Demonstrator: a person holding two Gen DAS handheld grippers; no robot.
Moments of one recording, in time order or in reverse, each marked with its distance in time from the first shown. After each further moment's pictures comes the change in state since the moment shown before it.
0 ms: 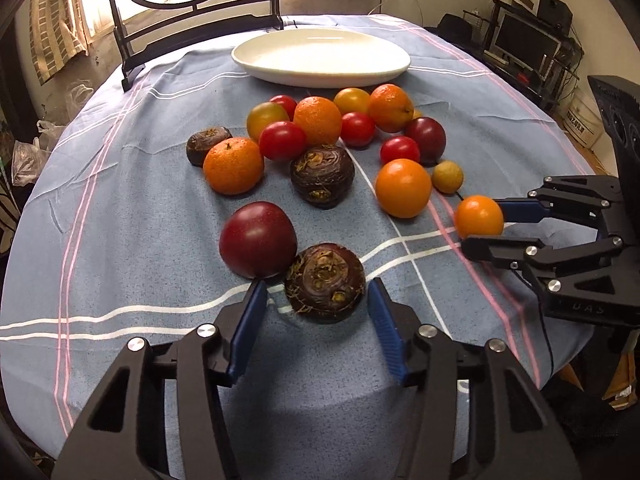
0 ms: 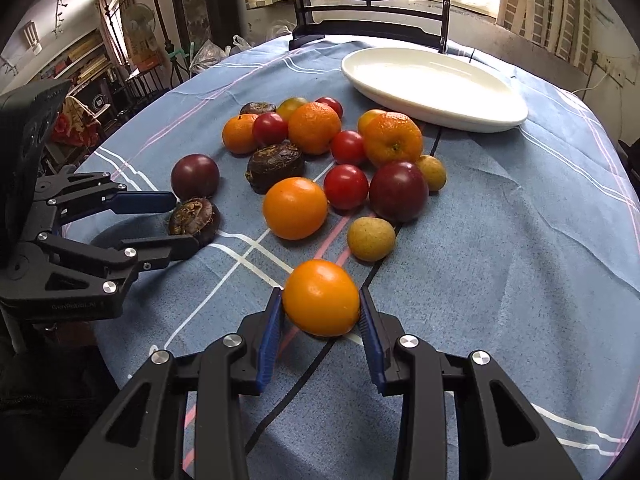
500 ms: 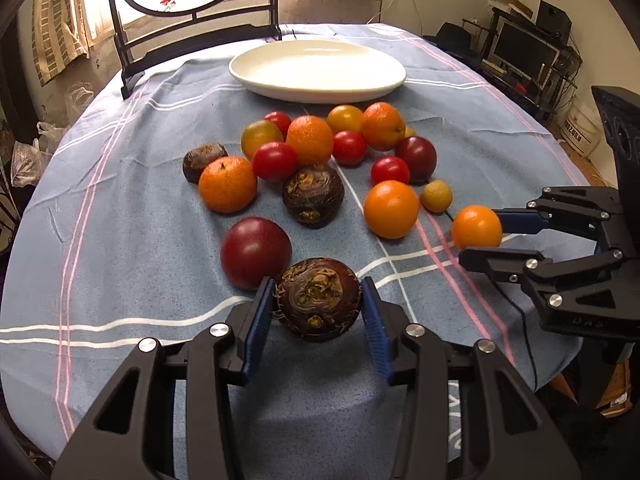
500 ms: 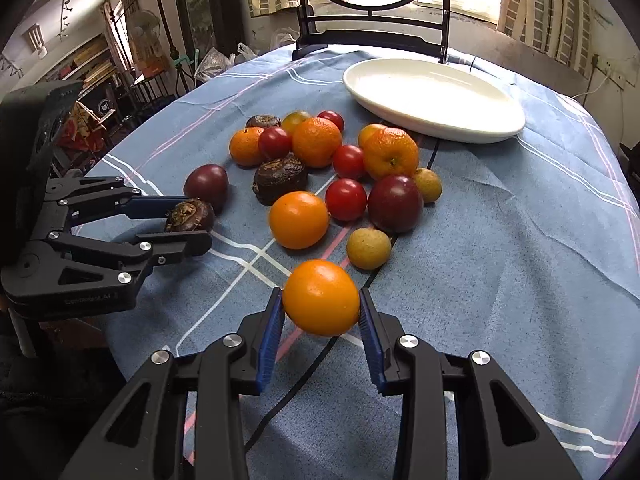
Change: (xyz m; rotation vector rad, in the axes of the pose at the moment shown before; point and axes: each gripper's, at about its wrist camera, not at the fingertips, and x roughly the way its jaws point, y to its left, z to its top) left arm -0.012 -0.003 0.012 -0.012 -0.046 -0.006; right arm -0.013 -0.002 0.003 -0.004 -0.030 0.020
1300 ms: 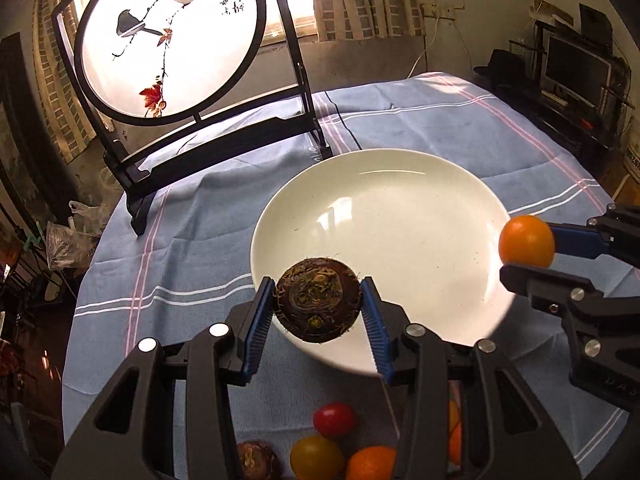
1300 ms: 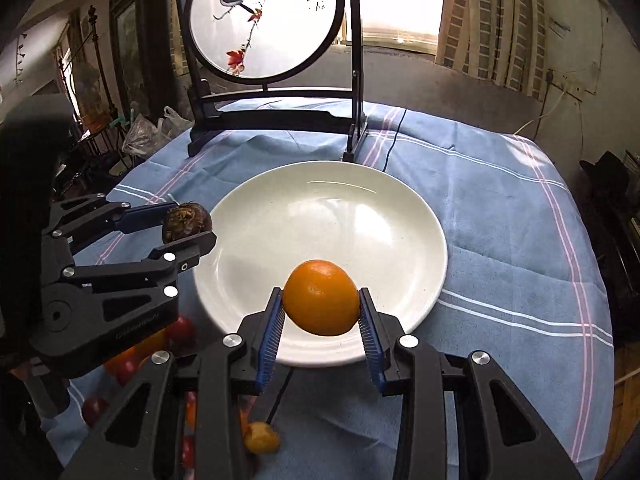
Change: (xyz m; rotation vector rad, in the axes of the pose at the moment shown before) left arm 0.090 0.014 0.217 0.049 -0.105 0.237; right arm 0.035 -0.126 0.166 0.120 -0.131 -0.168
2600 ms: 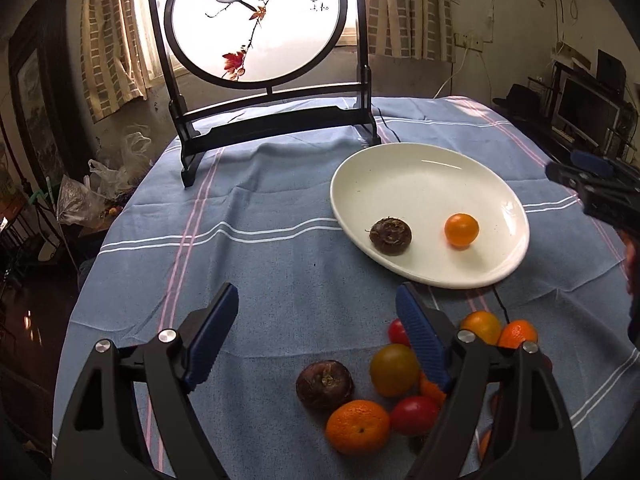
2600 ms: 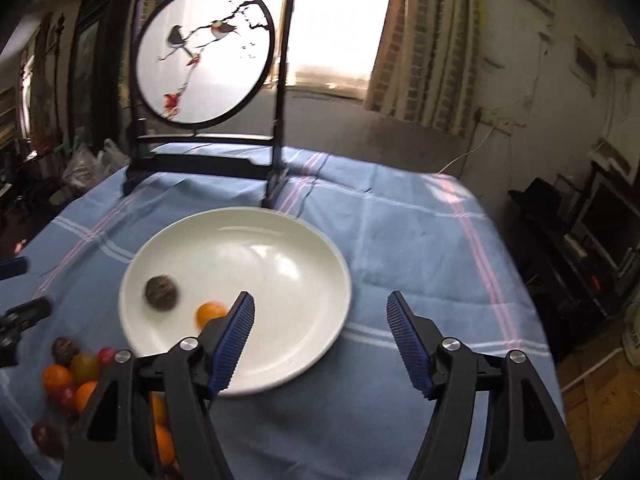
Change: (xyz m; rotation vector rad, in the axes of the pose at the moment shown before) left arm -0.054 0.075 -0.074 -0.149 -0.058 -0.022; right arm -0.025 -0.027 0.007 0.021 -0.204 -0.332
